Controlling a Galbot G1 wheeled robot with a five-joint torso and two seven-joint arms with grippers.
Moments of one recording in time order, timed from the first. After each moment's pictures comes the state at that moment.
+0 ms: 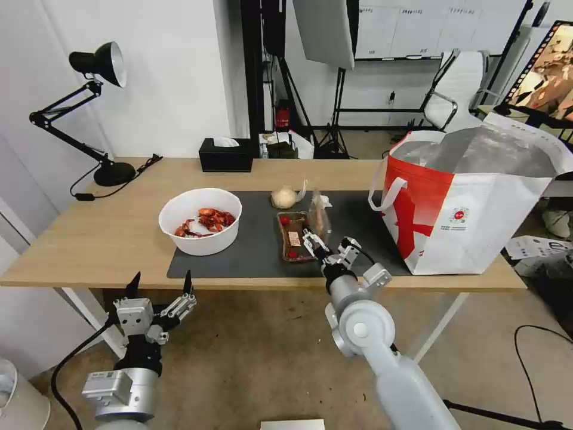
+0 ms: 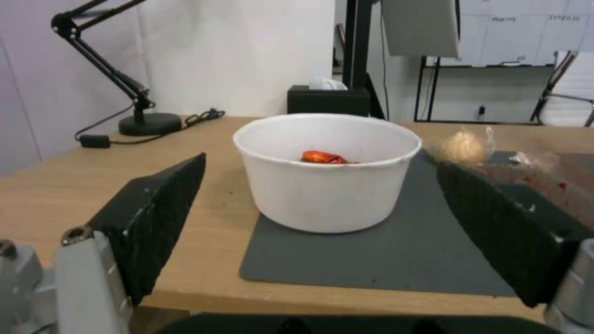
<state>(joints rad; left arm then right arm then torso) 1.79 -1.41 -0.59 -2.36 -0.14 0.00 -0.15 -1.00 1.35 0.08 1.89 1.17 -0.16 0.48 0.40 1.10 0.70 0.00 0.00</state>
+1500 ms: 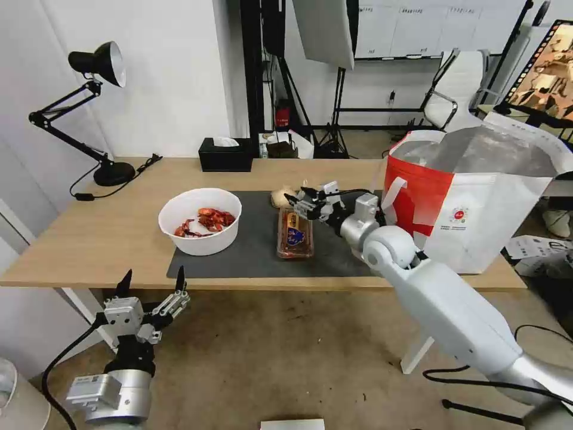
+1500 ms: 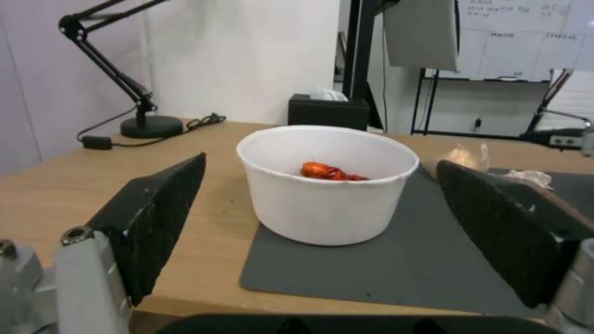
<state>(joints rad) 1.81 -1.40 -0.61 -2.40 -0.20 0.00 -0.15 -0.46 1.05 -0.19 1.53 0.76 -0.32 -0.09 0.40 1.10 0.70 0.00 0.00</state>
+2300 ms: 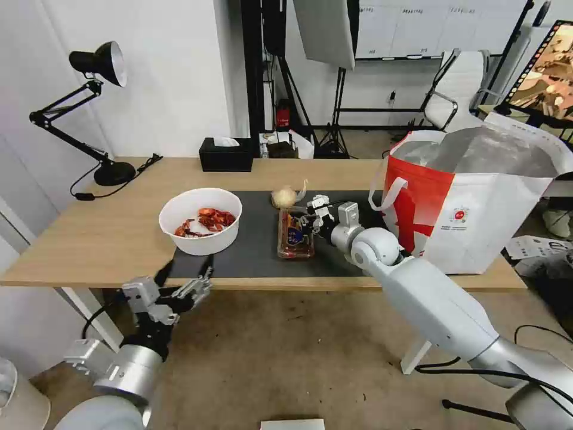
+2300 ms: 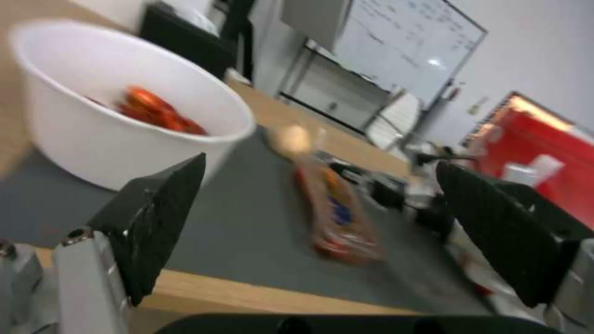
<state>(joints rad) 1.68 -1.09 -0.53 -2.45 -0.94 0.14 -0.19 -0.42 1.09 -0.25 1.41 0.76 -0.36 -0.08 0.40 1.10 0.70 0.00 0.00</state>
